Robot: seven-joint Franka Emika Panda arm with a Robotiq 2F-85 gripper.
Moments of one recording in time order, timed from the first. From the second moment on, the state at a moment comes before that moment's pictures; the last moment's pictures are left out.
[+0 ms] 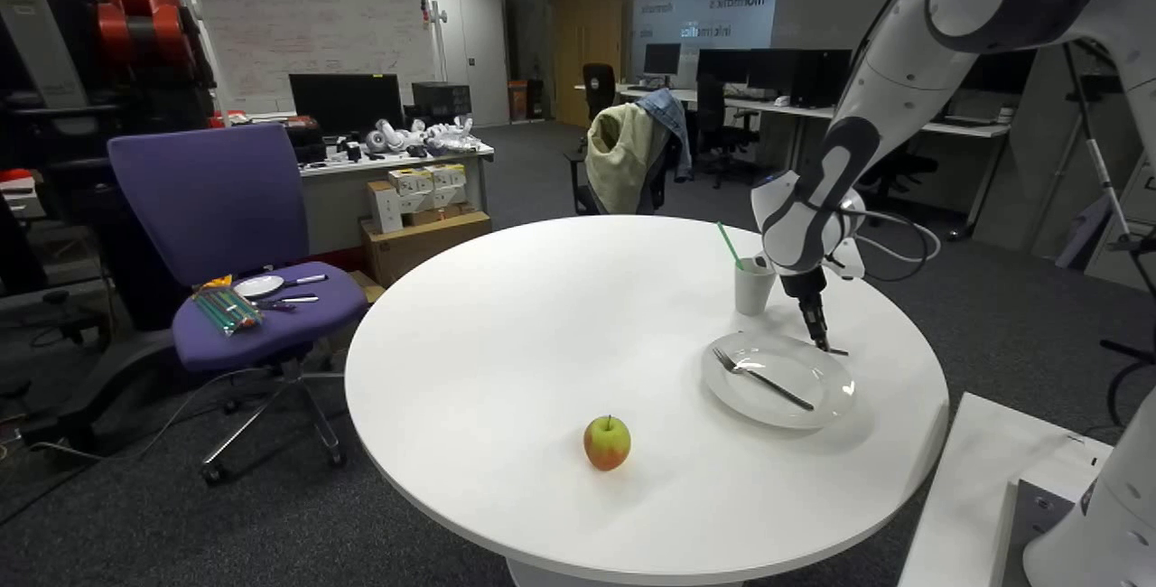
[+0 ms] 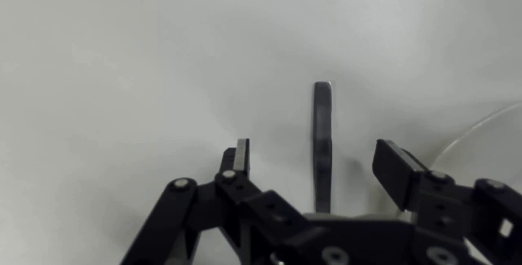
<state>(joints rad) -0.34 0.56 -0.21 -2.14 -0.37 2.42 -0.65</state>
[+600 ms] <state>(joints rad) -0.34 0.56 -0.20 -2.14 -0.35 2.42 -0.65</state>
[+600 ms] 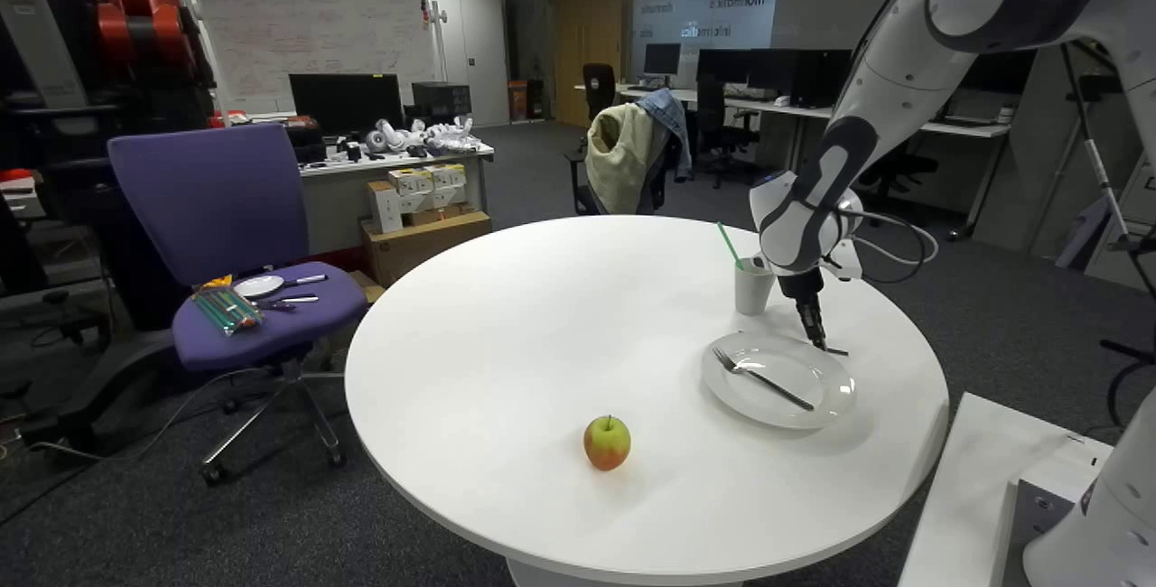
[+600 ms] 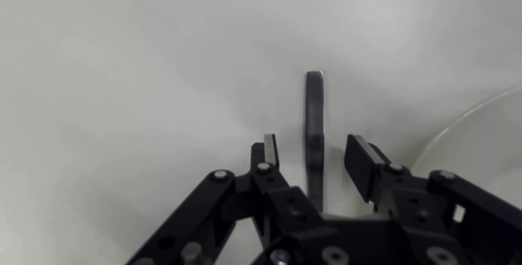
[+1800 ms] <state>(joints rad) -0.34 0.57 -0.20 -2.14 -0.34 2.42 -0.65</state>
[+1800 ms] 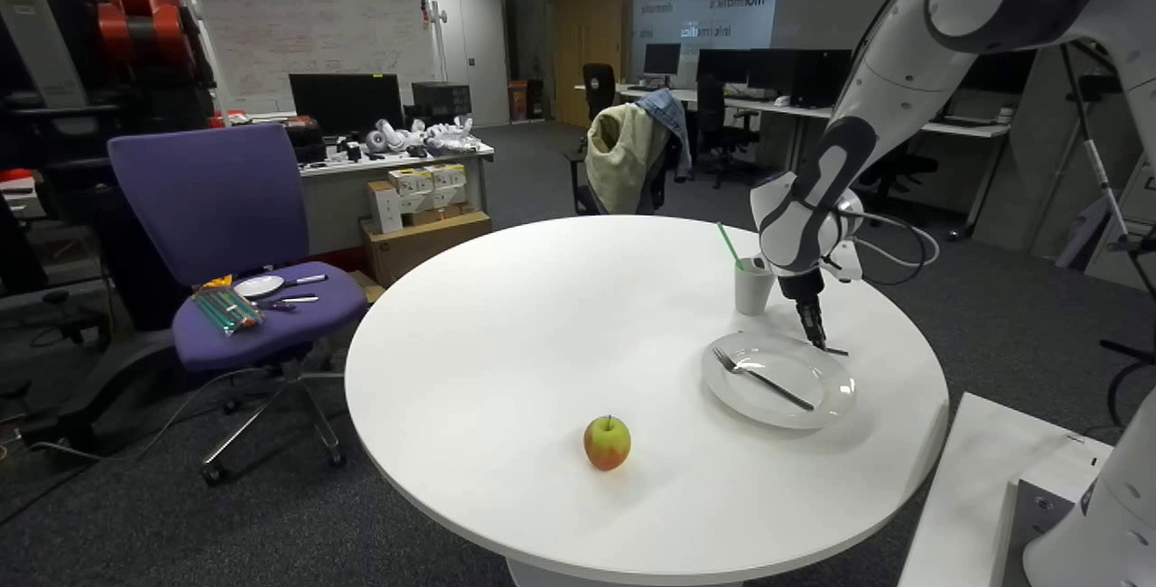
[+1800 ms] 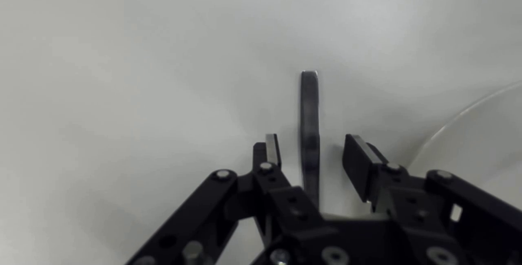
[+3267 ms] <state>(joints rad) -0.37 0.56 -0.20 -2.14 -0.34 2.42 -0.65</state>
